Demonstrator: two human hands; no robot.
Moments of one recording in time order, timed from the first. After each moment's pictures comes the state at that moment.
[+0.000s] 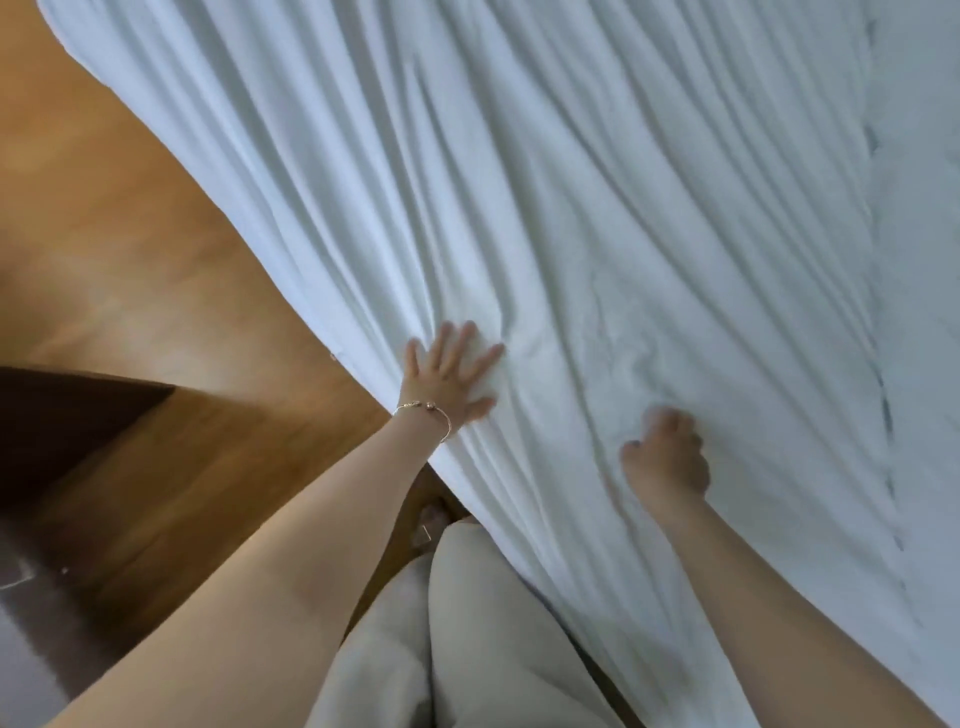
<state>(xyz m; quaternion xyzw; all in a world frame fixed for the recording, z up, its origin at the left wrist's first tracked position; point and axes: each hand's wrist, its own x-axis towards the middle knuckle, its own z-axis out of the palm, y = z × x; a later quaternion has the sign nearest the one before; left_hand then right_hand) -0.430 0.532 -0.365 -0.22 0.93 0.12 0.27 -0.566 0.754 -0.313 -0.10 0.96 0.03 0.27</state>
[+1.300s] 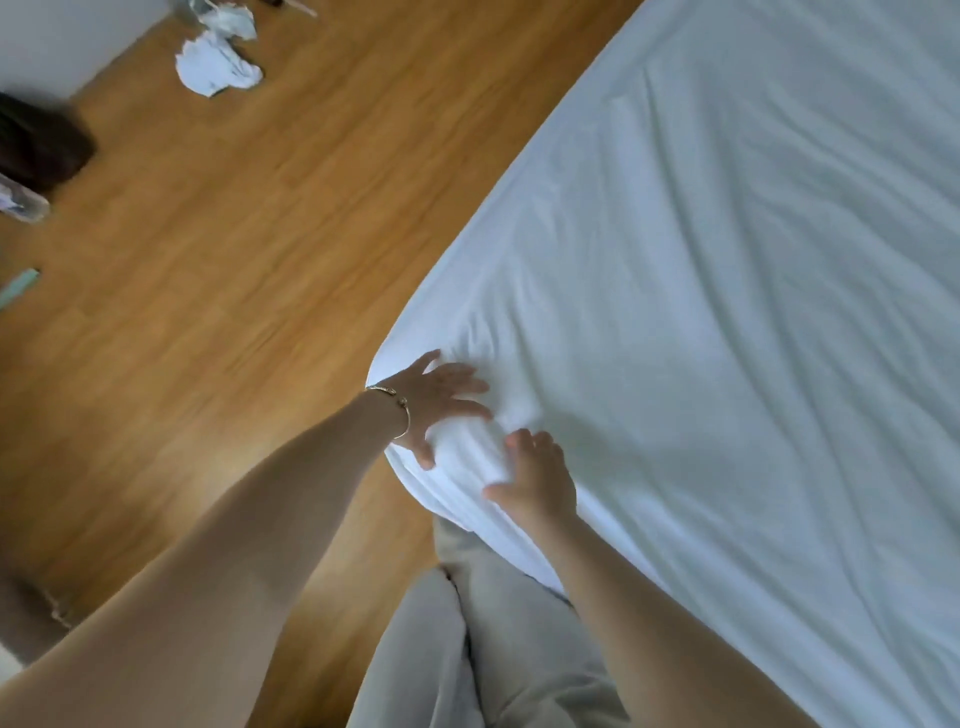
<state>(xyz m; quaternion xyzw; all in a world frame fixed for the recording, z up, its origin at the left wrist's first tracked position) -0.490 -0.400 -0.326 0.15 0.91 0.01 0.39 -0.504 -0.194 -0.334 -0.19 0.90 -0.10 0.39</state>
